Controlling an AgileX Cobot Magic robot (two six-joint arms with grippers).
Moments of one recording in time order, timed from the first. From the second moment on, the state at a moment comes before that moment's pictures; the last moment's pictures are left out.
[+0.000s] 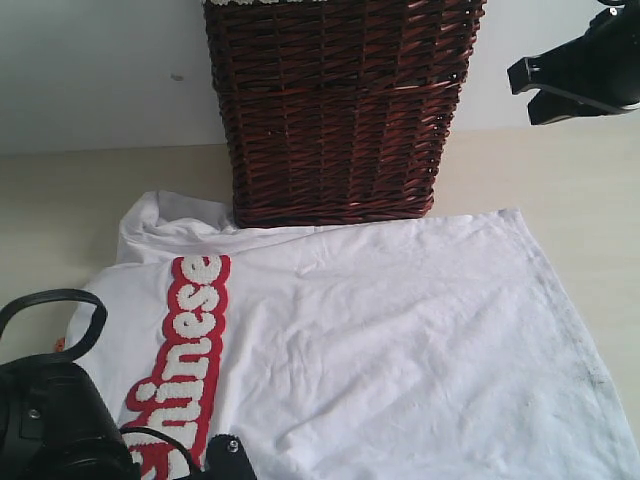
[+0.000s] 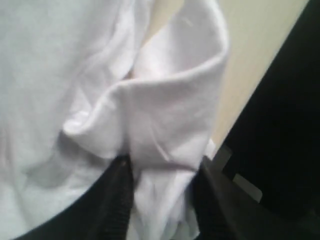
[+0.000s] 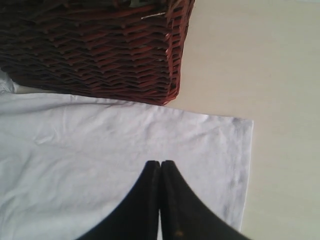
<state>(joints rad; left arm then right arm) -1.10 1.66 -0.62 -0.22 0.67 0.17 0.09 1.52 -1.21 0.36 0.69 -0.34</state>
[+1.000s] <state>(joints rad) -1.10 1.52 -0.62 -0.35 0.89 0.32 0.09 1.52 -1.21 0.36 0.68 -0.35</state>
